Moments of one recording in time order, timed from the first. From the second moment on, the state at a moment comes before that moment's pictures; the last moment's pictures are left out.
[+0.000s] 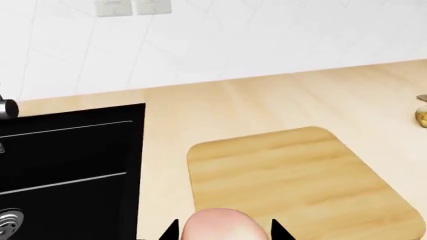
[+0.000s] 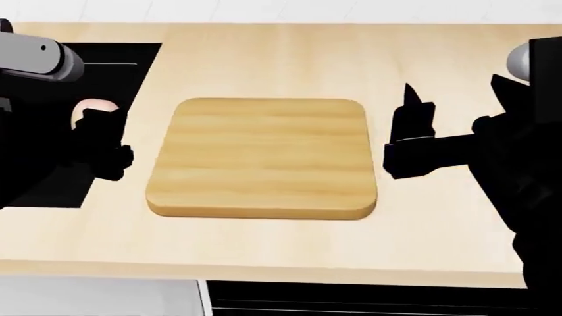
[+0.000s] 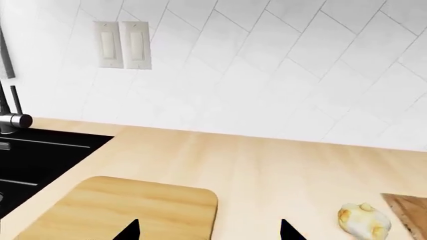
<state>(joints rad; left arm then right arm) -1.19 -0.65 0.65 0.11 -1.45 -0.88 -0.69 0.89 0.66 -0.09 -0.27 0.98 1.02 0.24</state>
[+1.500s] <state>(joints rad) -1.18 -0.68 0.65 0.11 -1.44 -0.86 -0.70 0.87 0.67 -0.10 -0.29 1.00 1.01 0.26</state>
